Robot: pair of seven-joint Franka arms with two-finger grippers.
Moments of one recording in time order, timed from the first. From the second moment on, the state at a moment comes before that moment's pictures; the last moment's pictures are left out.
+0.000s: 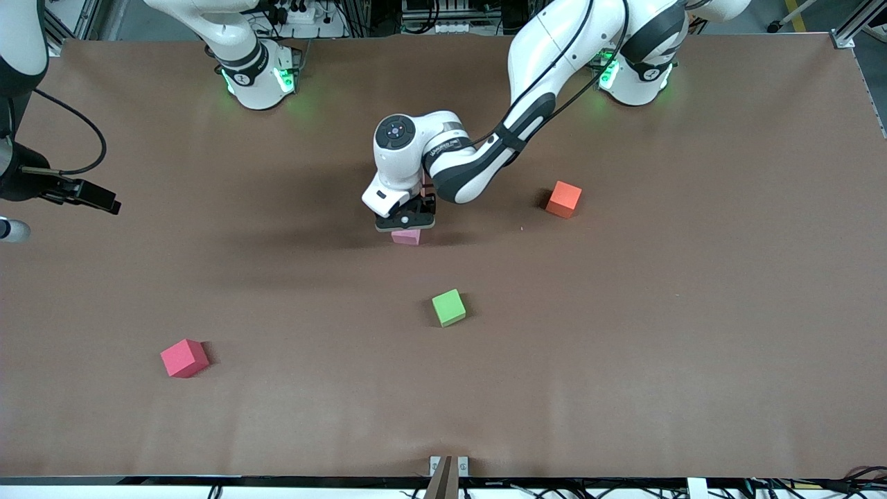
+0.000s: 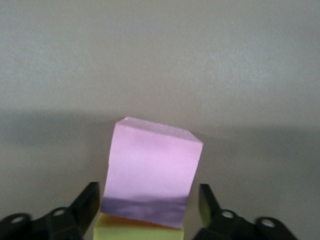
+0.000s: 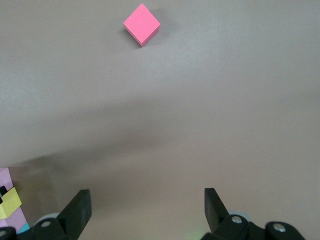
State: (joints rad) left arm -0.71 0.91 -0.39 -1.34 0.38 2.25 -1.27; right arm -0.01 0.06 -0.06 -1.63 -0.02 1.58 0.12
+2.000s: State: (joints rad) left arm -0.16 0.51 -0.38 -1.34 0.30 1.73 -0.94; right arm -0.01 0.06 -0.06 -1.59 -0.03 1.59 0.06
